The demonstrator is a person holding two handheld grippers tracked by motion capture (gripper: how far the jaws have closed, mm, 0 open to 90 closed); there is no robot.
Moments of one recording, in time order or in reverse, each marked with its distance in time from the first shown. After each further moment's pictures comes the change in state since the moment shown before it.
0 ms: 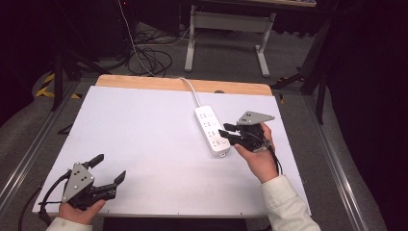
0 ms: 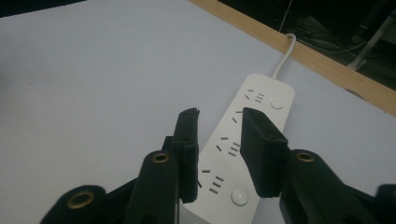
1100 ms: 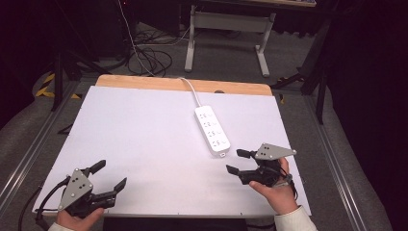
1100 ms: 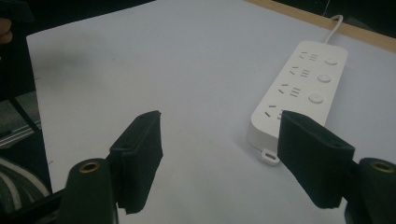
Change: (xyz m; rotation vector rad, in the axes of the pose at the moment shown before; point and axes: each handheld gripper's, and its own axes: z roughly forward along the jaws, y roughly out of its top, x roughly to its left) left arm -0.013 0.003 -0.014 0.007 -0.053 0.014; right arm 0.033 -0.067 -0.052 -0.064 0.135 0.045
